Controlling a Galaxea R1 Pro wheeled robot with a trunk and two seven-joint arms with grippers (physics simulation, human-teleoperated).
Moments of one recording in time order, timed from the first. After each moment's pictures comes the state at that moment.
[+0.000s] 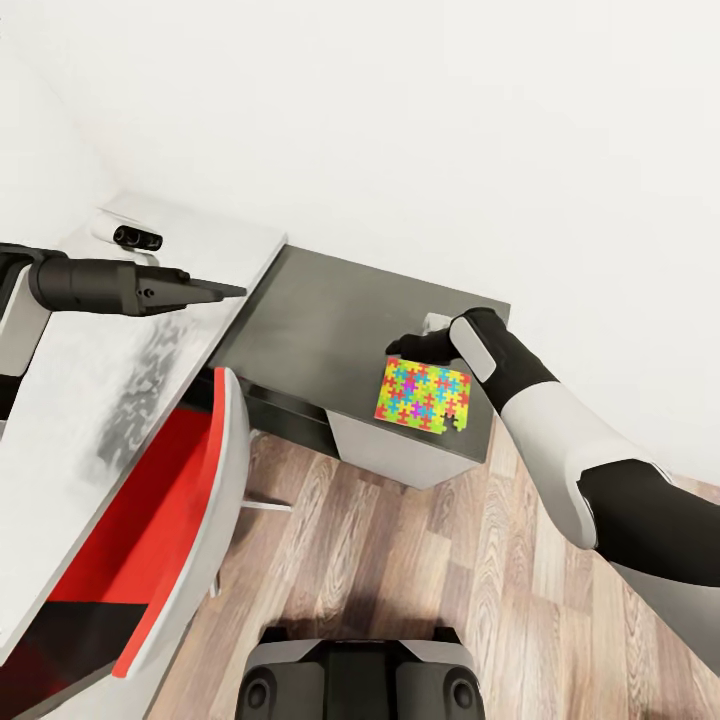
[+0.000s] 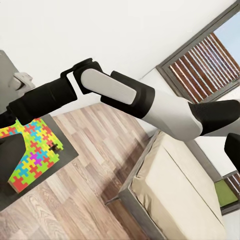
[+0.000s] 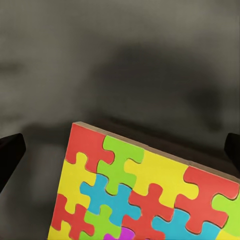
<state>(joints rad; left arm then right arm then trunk) -1.30 0.51 -0.26 -1.29 0.58 1.04 -1.40 -1.40 0.06 0.23 -0.55 -0.52 0.85 -0.04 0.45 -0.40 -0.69</state>
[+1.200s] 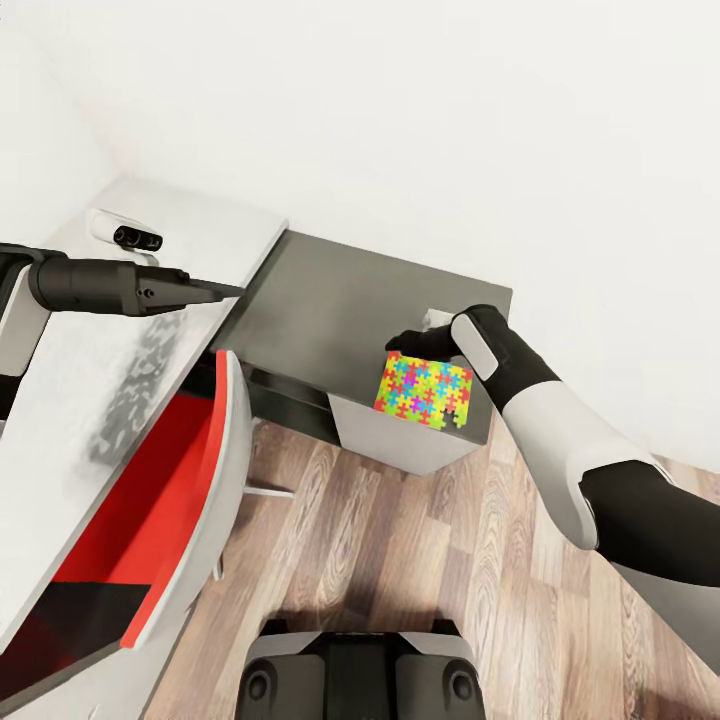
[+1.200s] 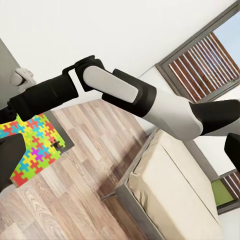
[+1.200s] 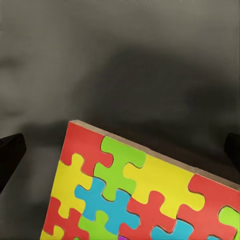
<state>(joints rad) -1.30 0.51 -0.26 -1.29 0.58 1.04 -1.40 -1.40 0.06 0.22 -0.58 -0.52 0.85 -0.04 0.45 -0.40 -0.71</state>
